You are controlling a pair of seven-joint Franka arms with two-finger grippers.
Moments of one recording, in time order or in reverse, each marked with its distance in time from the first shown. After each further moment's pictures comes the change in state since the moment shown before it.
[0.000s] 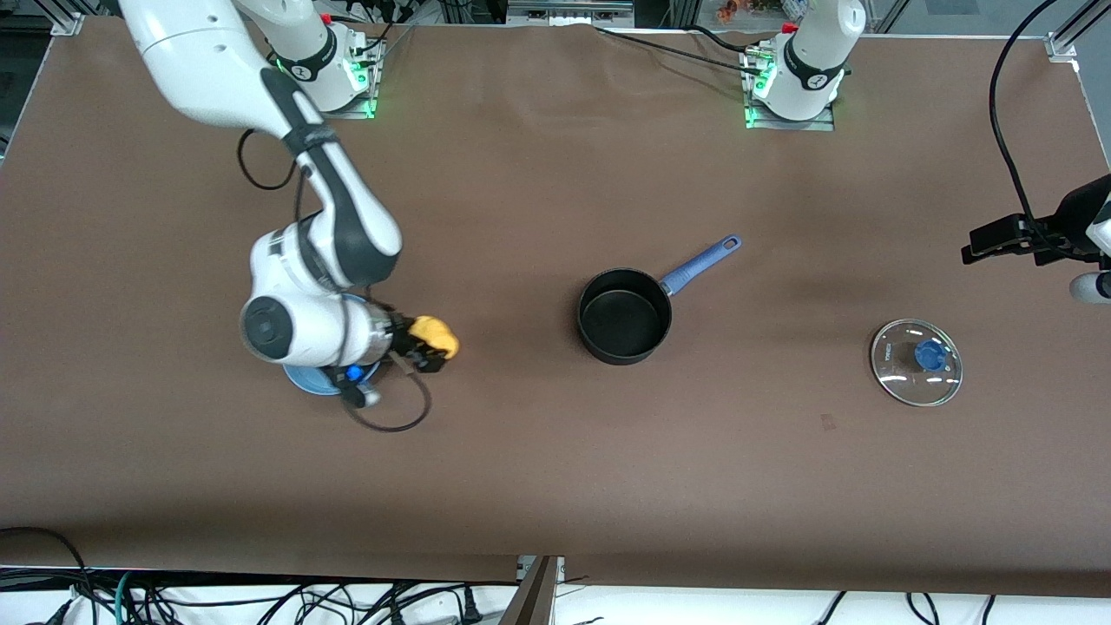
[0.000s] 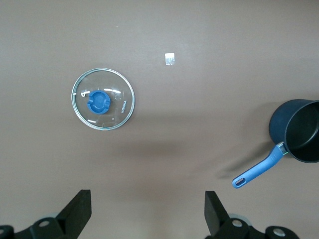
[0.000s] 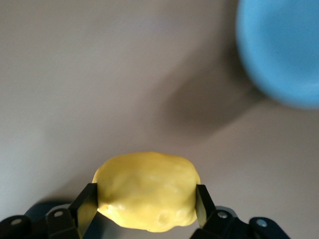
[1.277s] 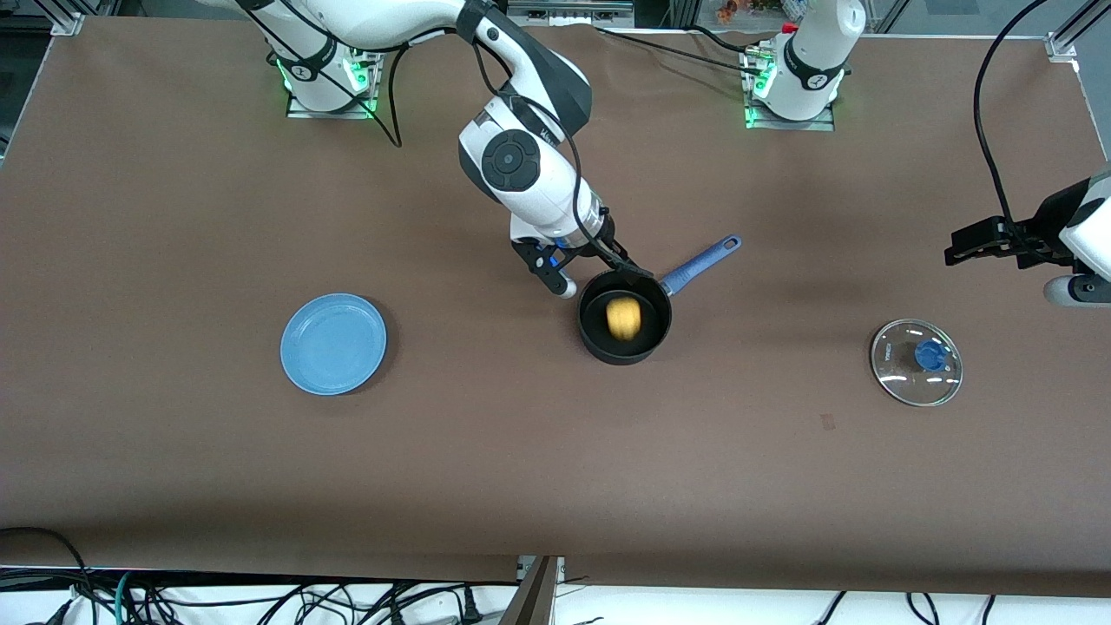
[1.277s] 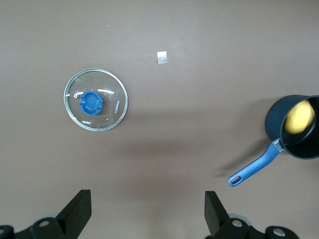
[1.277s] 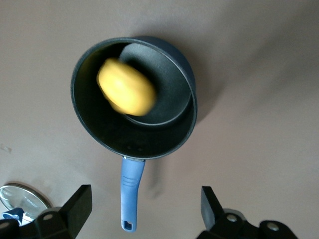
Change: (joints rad) left arm -0.026 0.007 -0.001 0.000 0.000 0.000 -0.004; right arm 0.387 0.009 0.021 0.078 0.004 0.267 0.507
